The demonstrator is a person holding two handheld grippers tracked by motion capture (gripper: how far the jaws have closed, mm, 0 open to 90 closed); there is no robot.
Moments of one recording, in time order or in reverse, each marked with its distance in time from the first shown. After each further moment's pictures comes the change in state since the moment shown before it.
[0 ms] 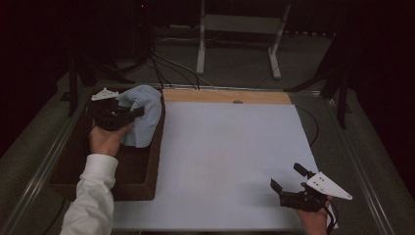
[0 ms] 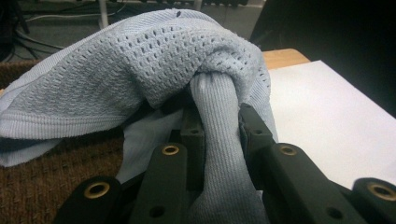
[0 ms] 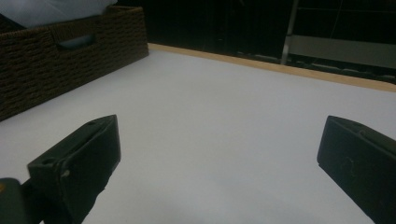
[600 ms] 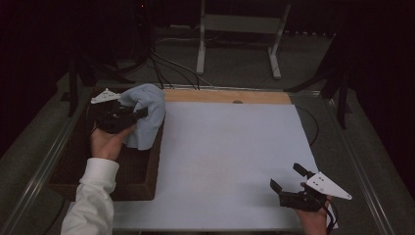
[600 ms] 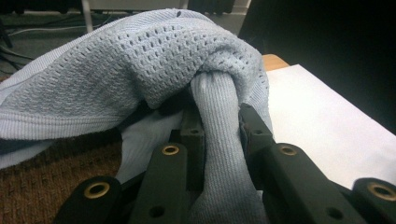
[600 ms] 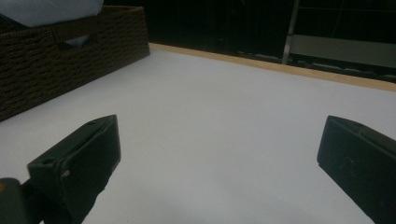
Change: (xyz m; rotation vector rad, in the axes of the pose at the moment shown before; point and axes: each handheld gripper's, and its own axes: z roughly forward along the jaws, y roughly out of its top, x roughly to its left) left arm -0.018 0.001 -0.010 -0.038 -0.053 0.033; right arm 0.001 0.000 0.001 0.001 0.004 0.003
